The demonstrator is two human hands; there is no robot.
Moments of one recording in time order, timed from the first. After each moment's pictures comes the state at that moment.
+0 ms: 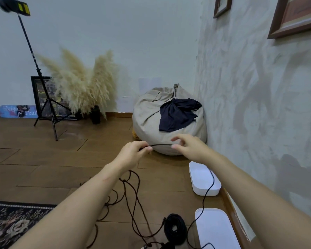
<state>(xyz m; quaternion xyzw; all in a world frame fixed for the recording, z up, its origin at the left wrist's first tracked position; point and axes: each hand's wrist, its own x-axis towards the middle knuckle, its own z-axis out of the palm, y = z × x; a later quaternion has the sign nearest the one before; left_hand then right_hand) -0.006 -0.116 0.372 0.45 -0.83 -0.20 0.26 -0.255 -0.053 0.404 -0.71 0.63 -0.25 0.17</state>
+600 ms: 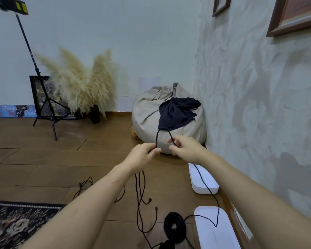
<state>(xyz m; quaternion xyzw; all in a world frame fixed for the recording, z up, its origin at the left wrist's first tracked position) -0.033 -0.107 0.363 0.43 -0.84 -0.21 0.25 -0.244 -0.051 0.399 -0.71 0.63 -0.26 0.17</state>
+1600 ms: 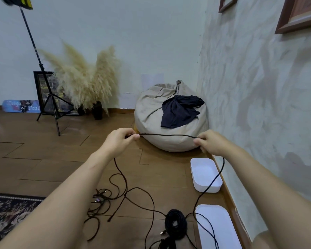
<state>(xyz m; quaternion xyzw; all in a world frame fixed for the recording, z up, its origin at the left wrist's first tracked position) 0.037 -0.134 0.391 0.49 -0.81 -0.15 0.30 -0.307 -0.051 0.408 -0.67 0.70 -0.21 0.14</state>
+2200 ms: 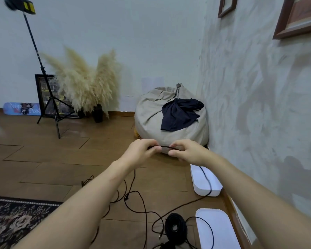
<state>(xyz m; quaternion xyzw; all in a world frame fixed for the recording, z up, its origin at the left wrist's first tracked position) -0.019 -0.109 0.379 0.41 -0.86 -0.16 0.27 -0.245 -0.046 0.404 -0.74 0.58 -0.22 0.25</state>
